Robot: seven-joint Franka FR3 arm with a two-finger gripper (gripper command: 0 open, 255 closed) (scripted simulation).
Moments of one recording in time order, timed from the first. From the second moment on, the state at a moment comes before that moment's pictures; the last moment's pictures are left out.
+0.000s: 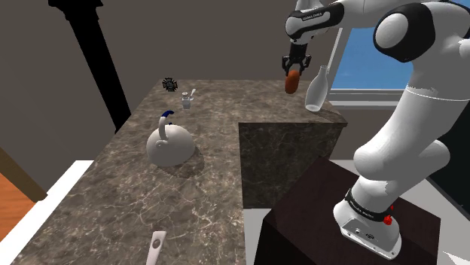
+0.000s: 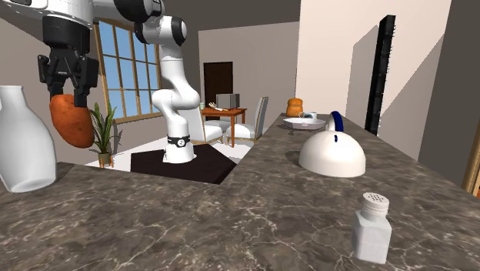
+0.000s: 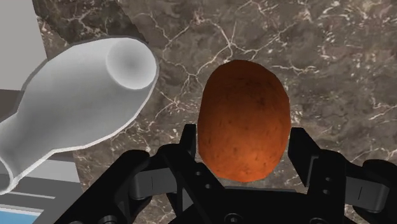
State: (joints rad) arm -0.59 0.12 0.09 -1.72 -0.11 1.95 0.29
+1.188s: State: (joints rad) arm -0.59 0.18 0.08 -1.90 -0.13 2.18 0.31
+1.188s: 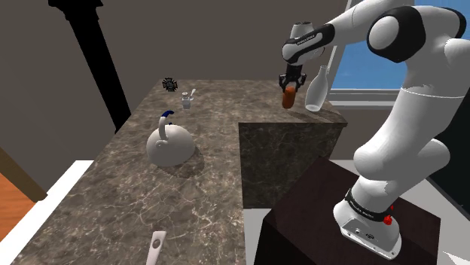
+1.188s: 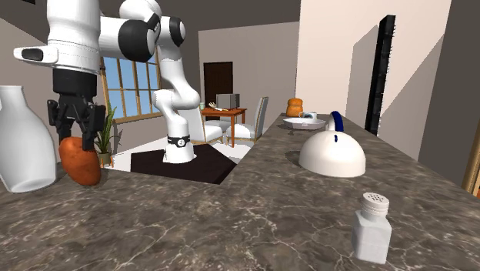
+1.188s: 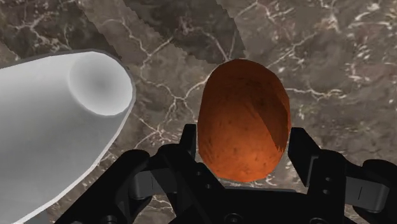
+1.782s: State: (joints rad) arm -0.59 0.21 0.08 -1.96 -0.14 2.30 0.33
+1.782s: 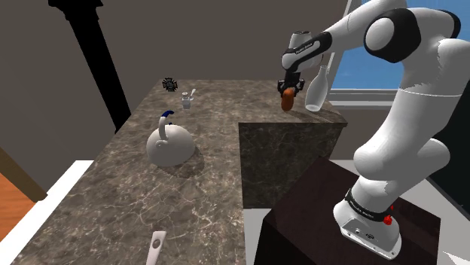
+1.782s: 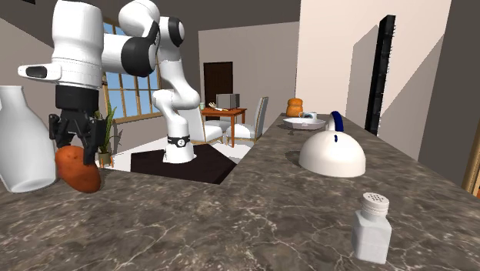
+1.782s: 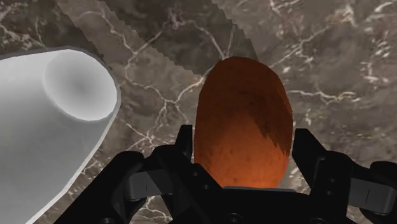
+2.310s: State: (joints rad) arm -0.59 0.24 0.07 -1.97 -0.15 2.40 0.34
